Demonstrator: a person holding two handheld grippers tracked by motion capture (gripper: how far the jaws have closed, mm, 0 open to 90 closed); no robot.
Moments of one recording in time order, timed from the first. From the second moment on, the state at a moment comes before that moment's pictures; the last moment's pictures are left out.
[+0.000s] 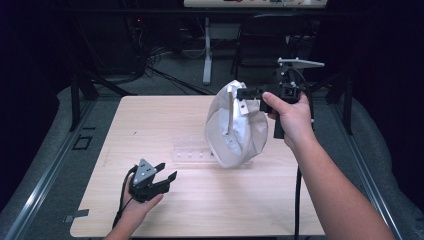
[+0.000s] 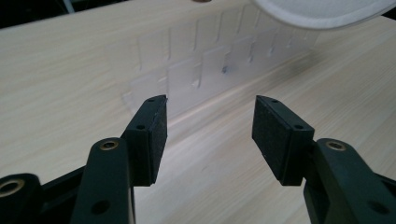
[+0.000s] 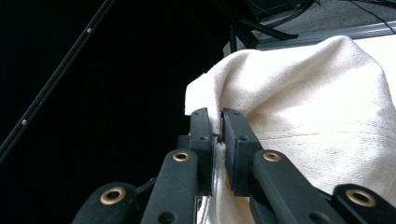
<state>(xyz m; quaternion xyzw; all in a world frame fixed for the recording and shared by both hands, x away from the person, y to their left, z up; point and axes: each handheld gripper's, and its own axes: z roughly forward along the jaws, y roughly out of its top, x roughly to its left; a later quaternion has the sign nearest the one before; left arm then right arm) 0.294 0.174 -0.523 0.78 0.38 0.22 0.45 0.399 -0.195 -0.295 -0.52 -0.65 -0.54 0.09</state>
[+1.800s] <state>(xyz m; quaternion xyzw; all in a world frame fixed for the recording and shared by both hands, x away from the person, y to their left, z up) 0.343 0.063 -0.477 0.81 0.32 0.23 0.44 0.430 -0.160 -0.272 -0.55 -0.63 -0.54 0.04</state>
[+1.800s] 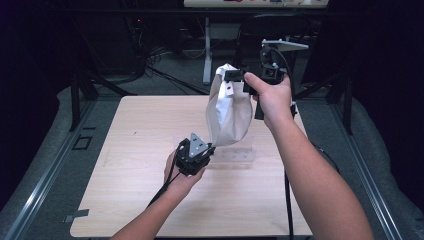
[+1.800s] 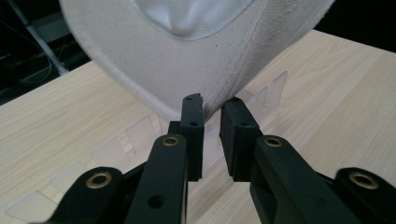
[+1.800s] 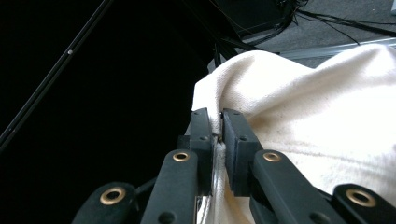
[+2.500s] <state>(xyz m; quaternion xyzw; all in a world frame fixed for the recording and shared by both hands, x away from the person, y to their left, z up) 0.347 0.075 -0.489 0.81 0.32 0.17 0.46 0.434 -0.154 -0.285 -0.56 -0.64 -0.52 0.05</state>
